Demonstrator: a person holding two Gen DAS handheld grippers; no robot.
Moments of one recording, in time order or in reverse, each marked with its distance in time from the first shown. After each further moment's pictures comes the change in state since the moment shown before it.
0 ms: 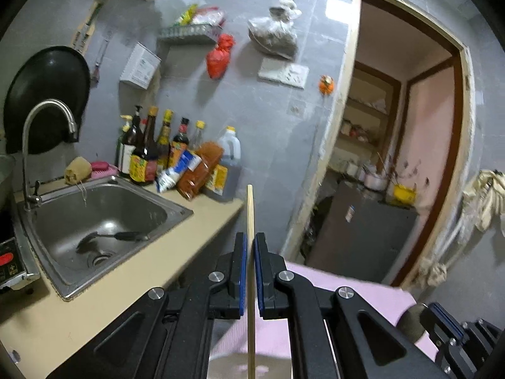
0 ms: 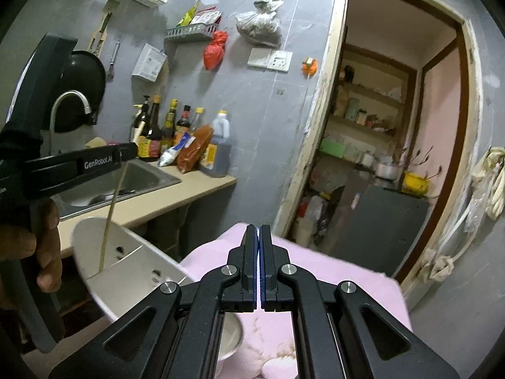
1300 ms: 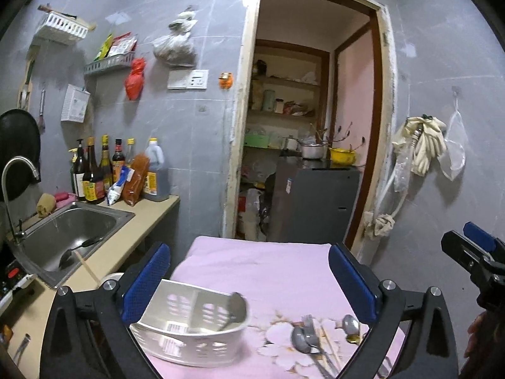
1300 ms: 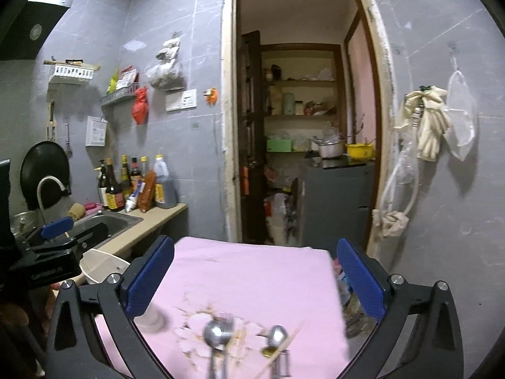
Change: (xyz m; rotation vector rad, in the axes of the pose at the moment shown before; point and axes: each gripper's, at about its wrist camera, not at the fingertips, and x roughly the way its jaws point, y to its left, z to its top) left arm -0.123 -0.152 -0.032 0.221 0.019 -0.159; right arm -0.145 -0.202 -0.050 0.317 -0.063 -0.124
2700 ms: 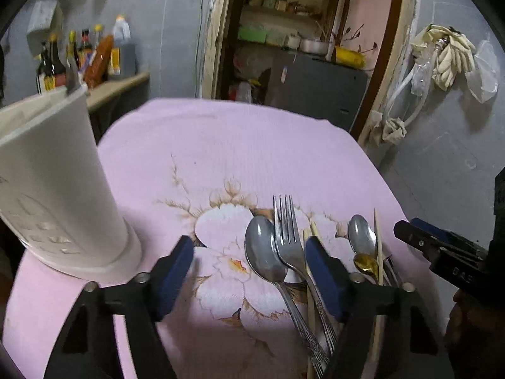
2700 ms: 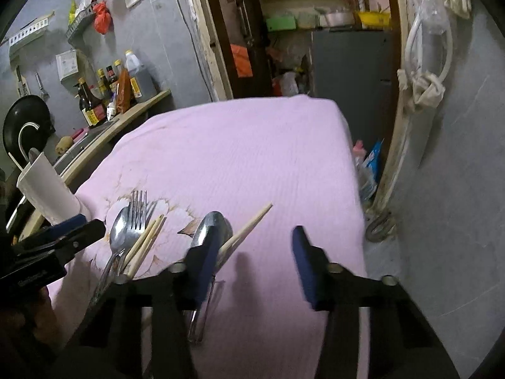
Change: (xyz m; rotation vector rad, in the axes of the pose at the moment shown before) left arm 0.131 -0.058 -0.144 -0.067 0.481 -0.026; right arm 0.170 -0.094 -0.180 0.121 0.534 0.154
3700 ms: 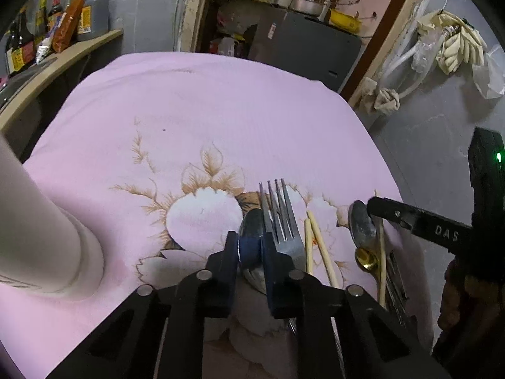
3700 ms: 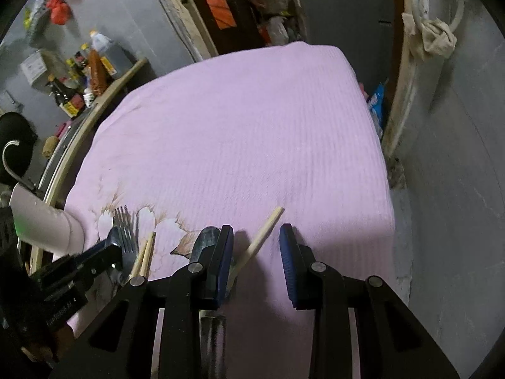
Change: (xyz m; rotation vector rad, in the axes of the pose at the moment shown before) left arm 0.043 0.002 0.015 0.003 0.225 -0.108; right arm 0.059 0.005 0.023 0.132 0.273 -0.005
